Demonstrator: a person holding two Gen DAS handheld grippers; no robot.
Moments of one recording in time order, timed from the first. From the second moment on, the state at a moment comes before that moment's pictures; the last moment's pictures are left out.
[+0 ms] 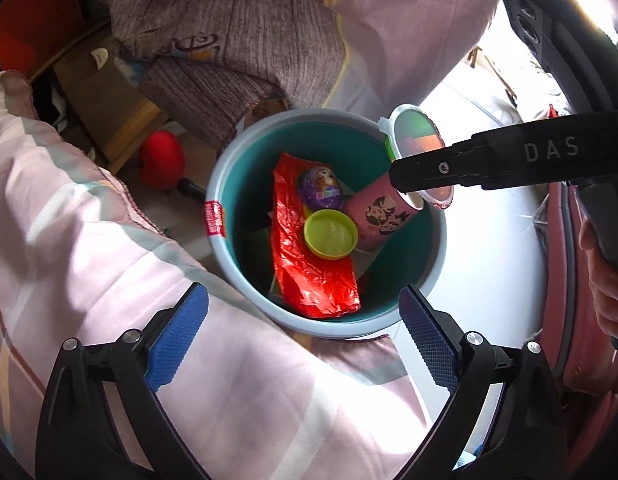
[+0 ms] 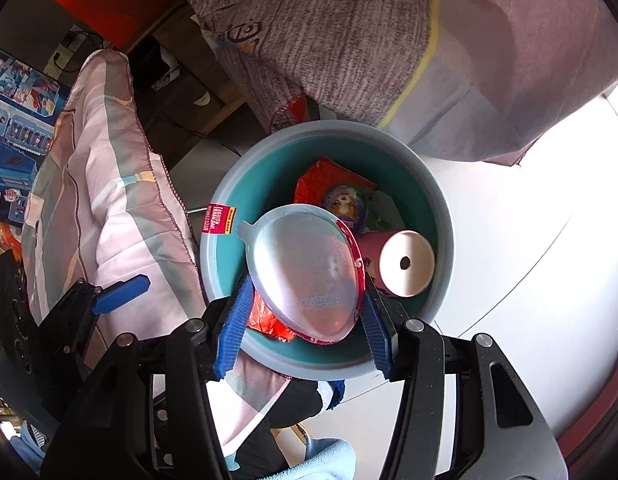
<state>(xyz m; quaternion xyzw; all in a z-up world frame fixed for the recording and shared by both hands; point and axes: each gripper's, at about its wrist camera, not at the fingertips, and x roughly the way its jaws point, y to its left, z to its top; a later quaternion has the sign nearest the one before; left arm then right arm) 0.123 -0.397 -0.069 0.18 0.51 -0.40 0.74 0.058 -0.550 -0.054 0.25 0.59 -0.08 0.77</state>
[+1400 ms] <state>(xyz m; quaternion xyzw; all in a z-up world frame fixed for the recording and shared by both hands) 0.078 -0.300 -0.006 0.13 0.46 -0.34 0.81 -0.039 -0.478 0.027 0.17 0.53 -0.12 0.82</state>
